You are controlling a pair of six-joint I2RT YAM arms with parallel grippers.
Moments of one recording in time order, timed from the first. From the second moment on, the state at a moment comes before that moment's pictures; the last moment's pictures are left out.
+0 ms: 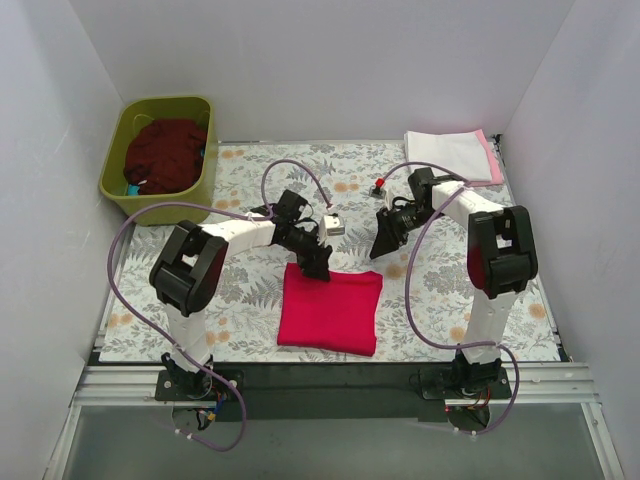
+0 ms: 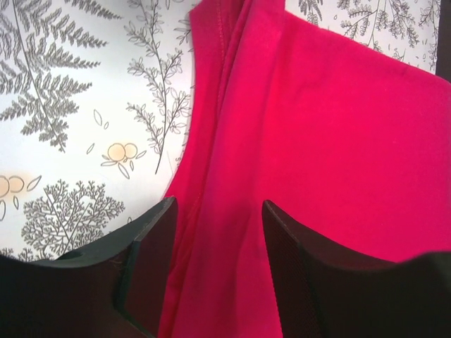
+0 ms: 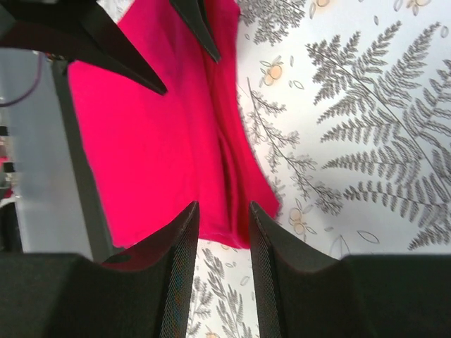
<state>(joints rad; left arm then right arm) -0.55 1.91 1.19 -0.40 0.85 0.55 0.23 1.94 1.37 -0.93 -1.00 -0.64</state>
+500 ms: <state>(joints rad) -0.59 1.91 1.19 -0.40 0.85 0.62 0.24 2.05 1.45 -0.95 -1.11 -0.55</state>
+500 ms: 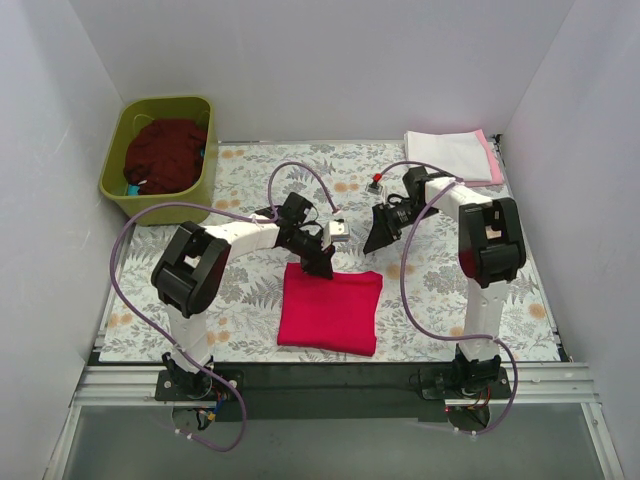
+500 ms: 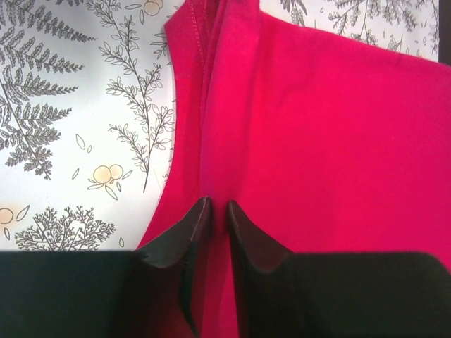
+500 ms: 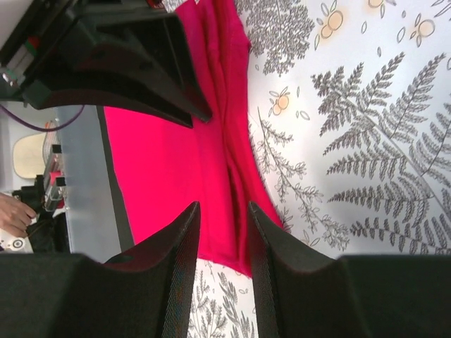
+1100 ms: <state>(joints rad) -0.68 1.69 1.06 -0.38 0.73 0.74 0.38 2.15 1.51 -0.79 -1.19 -0.35</state>
